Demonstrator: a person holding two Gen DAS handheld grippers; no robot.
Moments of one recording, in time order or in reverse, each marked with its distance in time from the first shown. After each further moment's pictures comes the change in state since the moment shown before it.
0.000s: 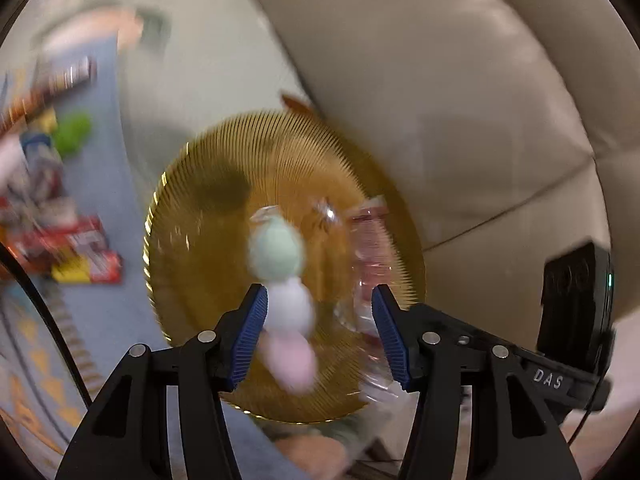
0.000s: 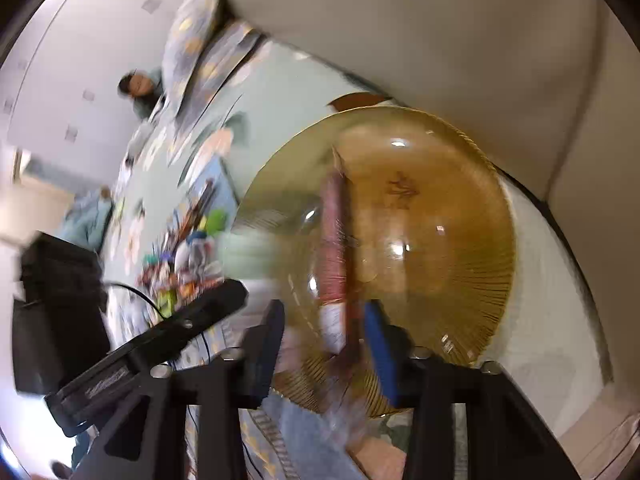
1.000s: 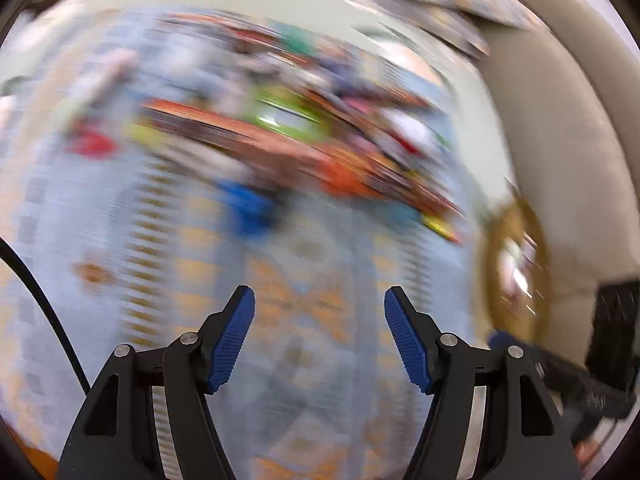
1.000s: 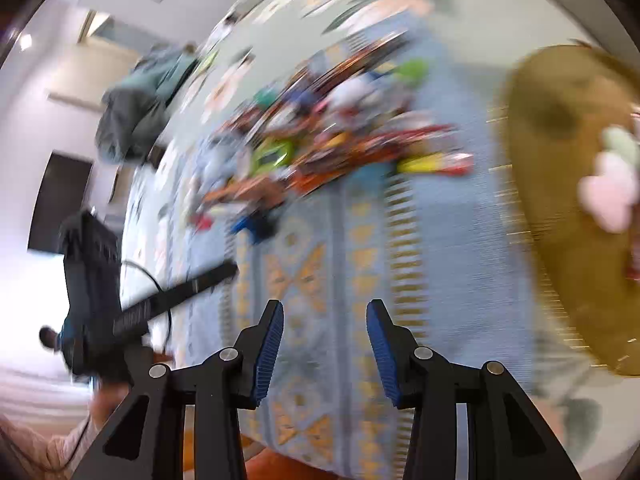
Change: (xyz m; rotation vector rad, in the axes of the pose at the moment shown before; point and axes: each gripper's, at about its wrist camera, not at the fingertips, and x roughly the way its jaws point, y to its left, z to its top) left arm -0.227 0.207 -0.126 -0.407 -0.221 0.421; right arm 0.112 0.202 -0.119 -0.418 0.395 0.216
